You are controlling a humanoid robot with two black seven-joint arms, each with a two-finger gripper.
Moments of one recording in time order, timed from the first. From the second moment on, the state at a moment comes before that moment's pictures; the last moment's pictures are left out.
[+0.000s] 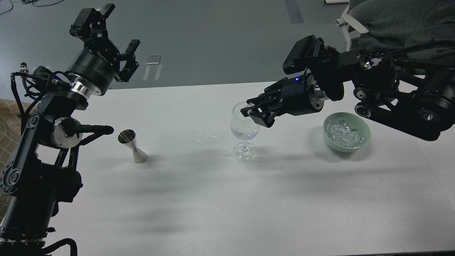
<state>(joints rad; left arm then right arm) -0.46 0.21 -1.53 -1.36 0.83 -0.23 0.13 1.28 -0.49 0.15 1.31 -1.78 0.41 0.33</state>
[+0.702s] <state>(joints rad) -0.47 0.22 -1.53 -1.36 0.82 -0.23 0.14 1.30 -0.49 0.24 1.25 -1.64 0.36 0.32</state>
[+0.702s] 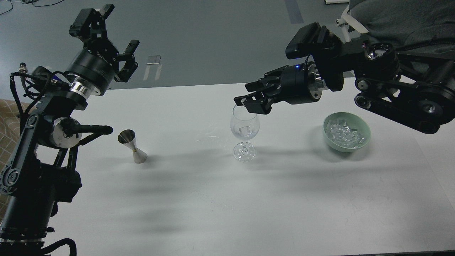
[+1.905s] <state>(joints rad) -0.64 0.25 -1.46 -1.08 0.68 -0.36 0.14 1.07 -0.20 0.73 0.65 -0.48 0.20 0.35</state>
